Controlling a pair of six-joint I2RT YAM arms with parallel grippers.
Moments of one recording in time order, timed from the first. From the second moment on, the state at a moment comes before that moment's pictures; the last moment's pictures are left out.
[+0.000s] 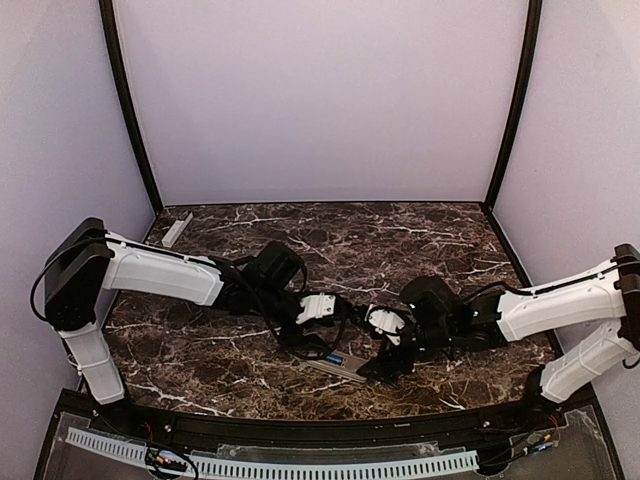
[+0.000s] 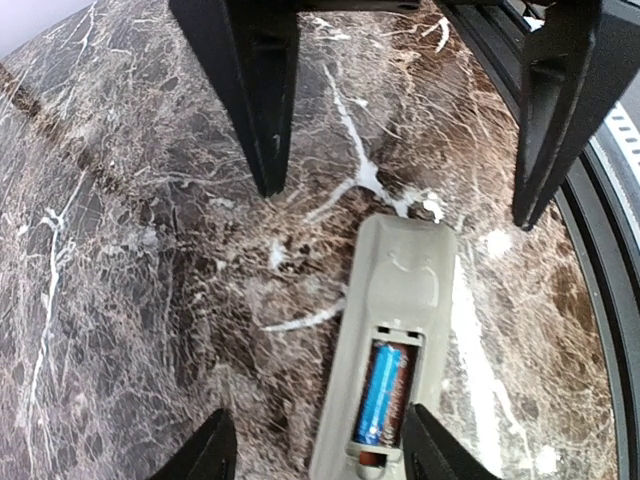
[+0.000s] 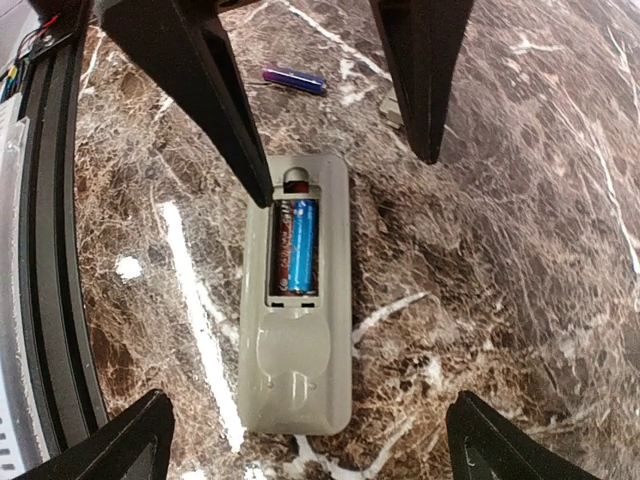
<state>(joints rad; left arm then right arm) -0.93 1.78 1.06 -0.16 0.48 0.66 1.04 1.38 0.61 -0.04 -0.17 -0.10</state>
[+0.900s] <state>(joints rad) -1.00 1.99 1.31 -0.46 0.40 0.75 0.84 1.18 0.53 -0.11 -0.20 0.33</state>
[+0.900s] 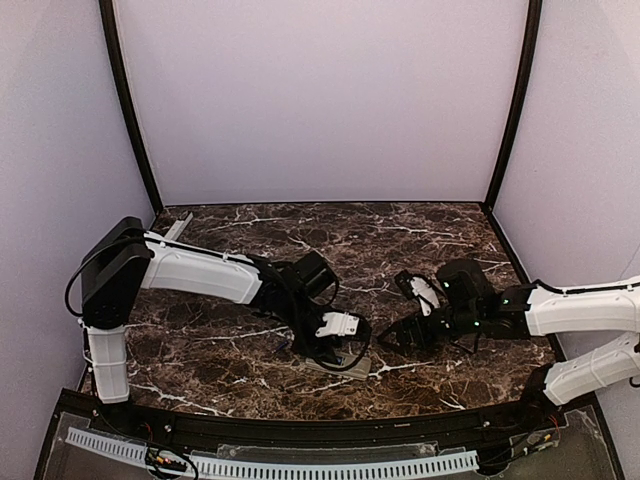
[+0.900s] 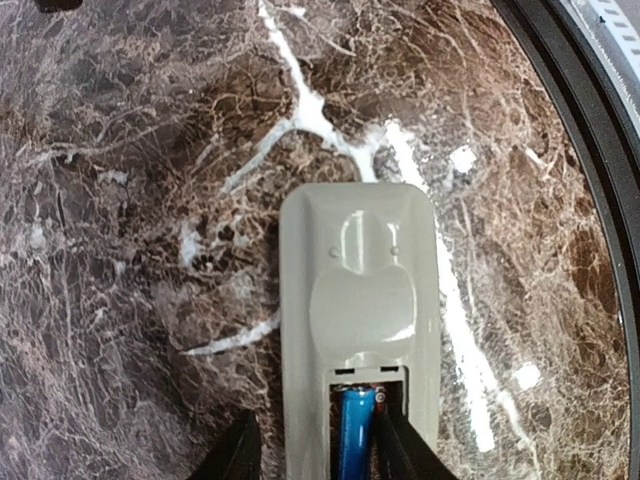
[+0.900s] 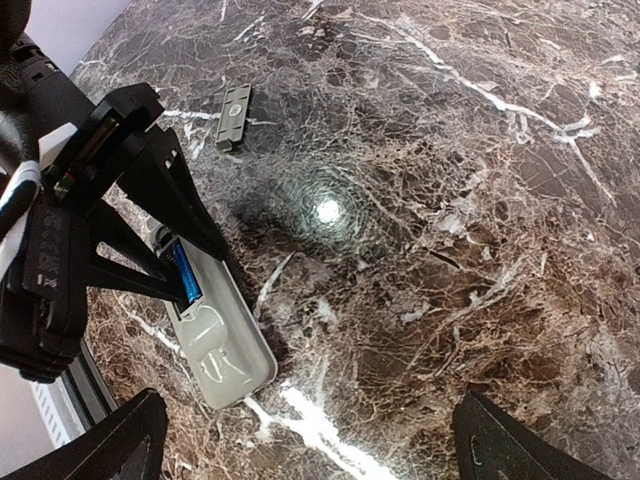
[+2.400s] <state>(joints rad) -1.00 2.02 1.41 -0.51 0.32 0.63 0.83 1.18 0.53 -0.12 -0.21 0.30</state>
